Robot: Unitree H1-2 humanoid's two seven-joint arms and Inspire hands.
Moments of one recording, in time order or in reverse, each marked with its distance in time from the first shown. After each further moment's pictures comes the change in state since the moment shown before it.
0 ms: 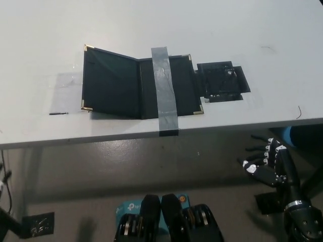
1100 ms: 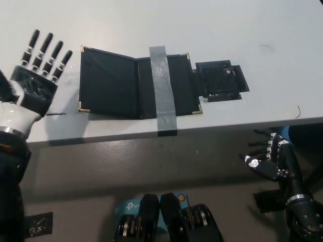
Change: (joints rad) left_arm -0.588 0.046 -0.168 0.385 -0.328 0.126 0.166; right_arm -0.029 -0.007 -0.008 -0.006 -0.017 0.040 -0.010
